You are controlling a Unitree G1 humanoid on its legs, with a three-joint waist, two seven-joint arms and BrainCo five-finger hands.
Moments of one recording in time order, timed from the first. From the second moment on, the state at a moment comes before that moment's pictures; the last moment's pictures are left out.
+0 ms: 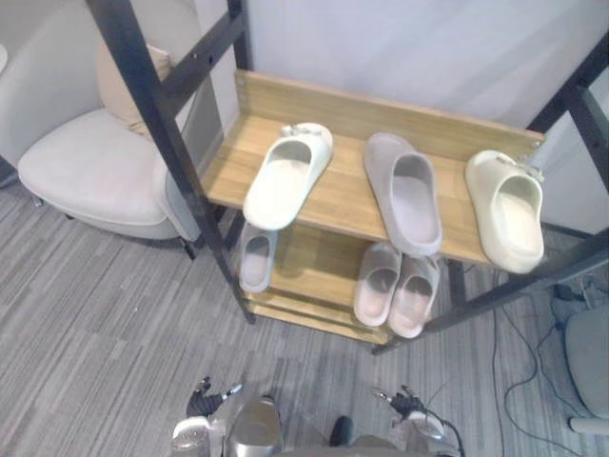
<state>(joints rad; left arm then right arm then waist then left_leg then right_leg) 0.09 0.11 0.18 0.95 0.02 -0.10 0.09 -0.05 -0.01 -0.23 1.07 0.06 -0.04 -0.11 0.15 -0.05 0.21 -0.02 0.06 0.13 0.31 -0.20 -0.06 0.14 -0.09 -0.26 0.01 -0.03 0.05</state>
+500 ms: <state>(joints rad) 0.11 0.12 0.17 0.98 0.04 -0.10 0.08 0.01 -0.02 -0.18 1.05 0.04 -0.04 -0.11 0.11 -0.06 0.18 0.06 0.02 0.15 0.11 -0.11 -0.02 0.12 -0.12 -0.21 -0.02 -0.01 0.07</state>
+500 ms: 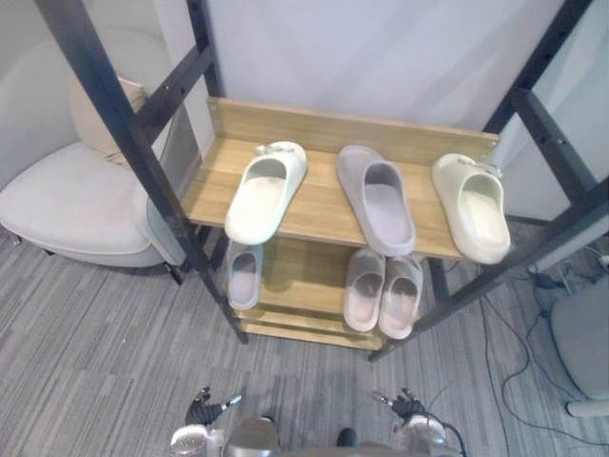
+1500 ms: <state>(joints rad) 0.18 0.16 0.04 0.99 0.08 -0.11 0.07 0.27 -0.04 0.00 -0.21 0.00 -0.20 -0.07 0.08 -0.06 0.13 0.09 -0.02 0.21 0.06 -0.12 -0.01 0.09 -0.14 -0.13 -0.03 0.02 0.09</state>
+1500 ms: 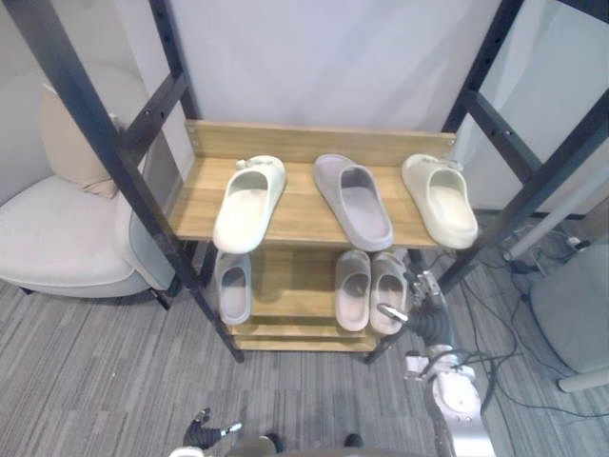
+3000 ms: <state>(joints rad) 0.20 0.17 0.05 0.97 0.04 -0.12 0.03 -0.36 -0.33 -0.12 0.18 0.14 -0.20 -0.15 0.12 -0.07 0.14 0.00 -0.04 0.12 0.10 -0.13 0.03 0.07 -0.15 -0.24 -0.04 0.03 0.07</state>
